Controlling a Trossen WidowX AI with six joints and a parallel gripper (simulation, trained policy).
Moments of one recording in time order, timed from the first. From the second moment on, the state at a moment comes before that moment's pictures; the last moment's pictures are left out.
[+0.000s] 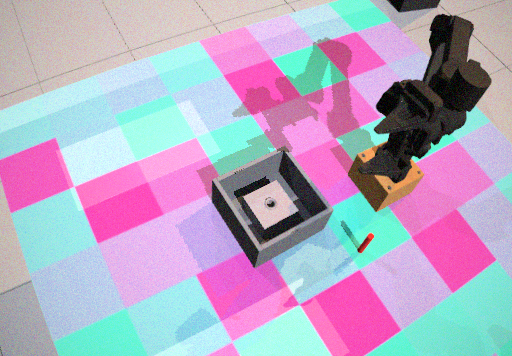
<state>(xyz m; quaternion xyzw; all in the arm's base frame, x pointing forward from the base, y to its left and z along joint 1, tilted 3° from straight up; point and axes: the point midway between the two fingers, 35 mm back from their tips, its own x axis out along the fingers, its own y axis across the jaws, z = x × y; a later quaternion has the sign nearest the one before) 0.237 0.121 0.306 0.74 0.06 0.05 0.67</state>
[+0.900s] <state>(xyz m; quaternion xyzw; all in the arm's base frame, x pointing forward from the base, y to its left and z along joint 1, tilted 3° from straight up) 0.211 0.126 0.239 0.44 0.36 -0.03 0.82</state>
